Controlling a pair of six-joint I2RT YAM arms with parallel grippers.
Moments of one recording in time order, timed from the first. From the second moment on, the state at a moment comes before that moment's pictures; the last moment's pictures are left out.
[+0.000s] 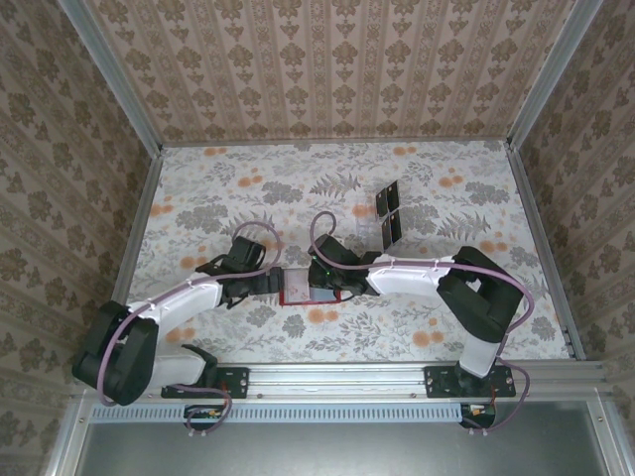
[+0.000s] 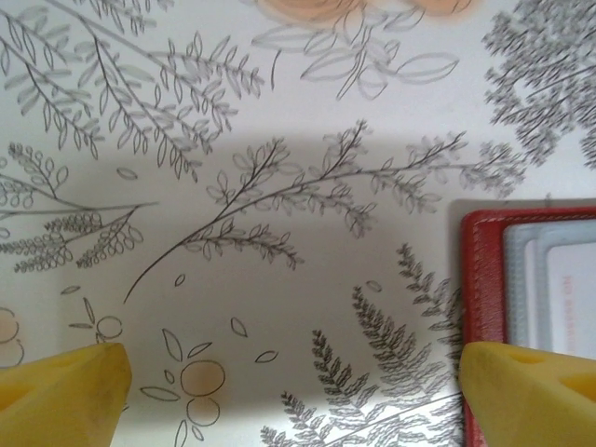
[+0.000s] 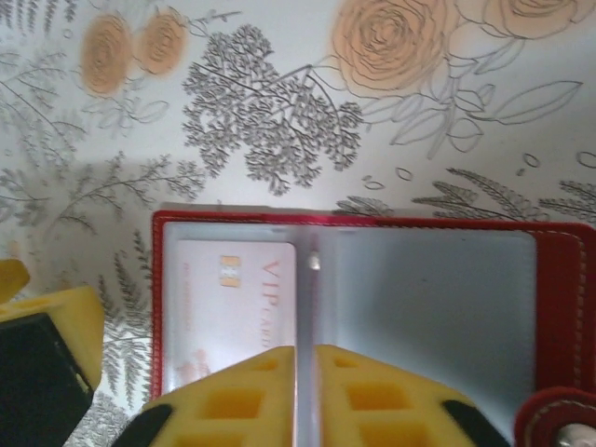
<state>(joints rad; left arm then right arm) -0.53 1.27 0.55 -0.37 -0.08 -0.50 0.90 1.77 1.01 -0.16 0.07 0.95</state>
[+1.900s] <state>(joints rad) -0.56 1.20 0.48 -0.21 0.06 -0.61 0.94 1.80 0.99 -0.10 0.02 0.97</state>
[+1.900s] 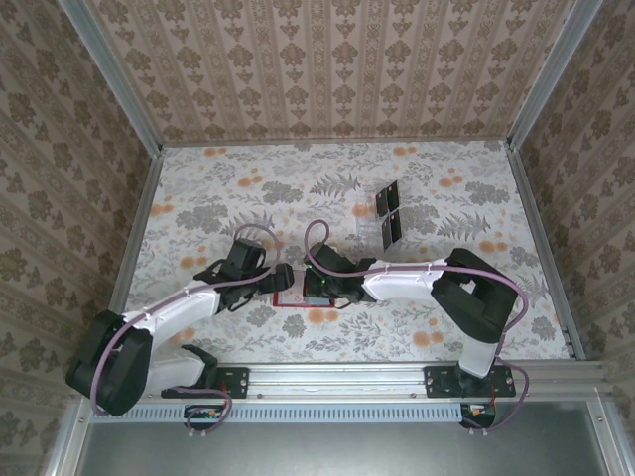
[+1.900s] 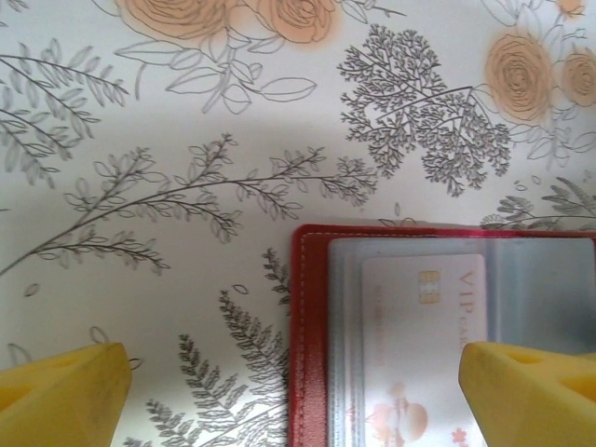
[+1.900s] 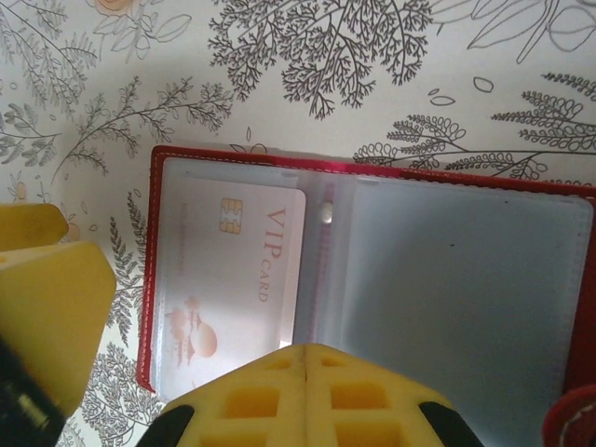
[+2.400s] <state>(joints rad) -0.55 1.20 0.42 -0.09 0.11 -0.69 0.96 1.87 1.02 -0.07 0.01 0.98</state>
